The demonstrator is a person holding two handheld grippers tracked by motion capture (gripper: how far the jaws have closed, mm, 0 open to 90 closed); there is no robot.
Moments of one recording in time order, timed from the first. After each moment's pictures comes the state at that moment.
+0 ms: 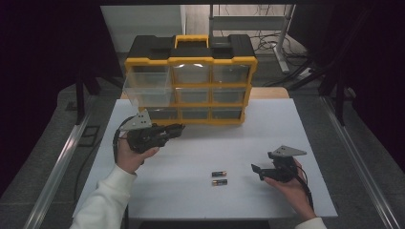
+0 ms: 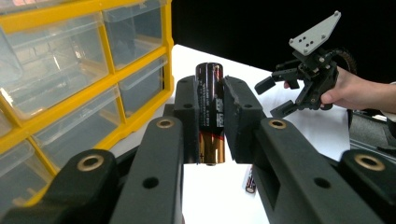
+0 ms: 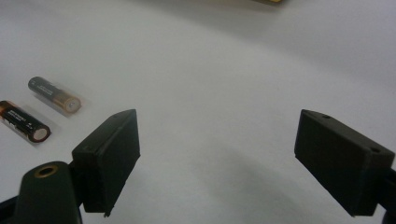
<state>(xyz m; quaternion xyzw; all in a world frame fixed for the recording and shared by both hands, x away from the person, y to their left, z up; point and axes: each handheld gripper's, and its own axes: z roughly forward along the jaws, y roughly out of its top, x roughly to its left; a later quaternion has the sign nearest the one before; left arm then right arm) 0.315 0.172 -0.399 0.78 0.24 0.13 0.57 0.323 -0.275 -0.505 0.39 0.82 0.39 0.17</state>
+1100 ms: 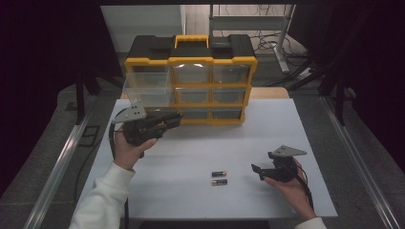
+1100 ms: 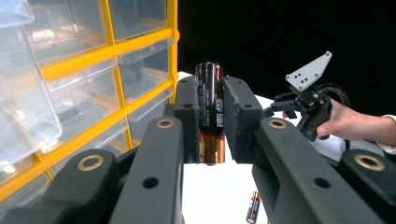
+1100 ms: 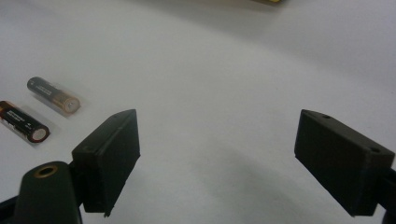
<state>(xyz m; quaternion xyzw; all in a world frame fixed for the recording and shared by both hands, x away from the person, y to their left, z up) 0.317 0.175 -0.372 0.75 0.24 0.15 0.60 0.322 -0.275 -0.505 0.39 0.82 0.39 0.17</state>
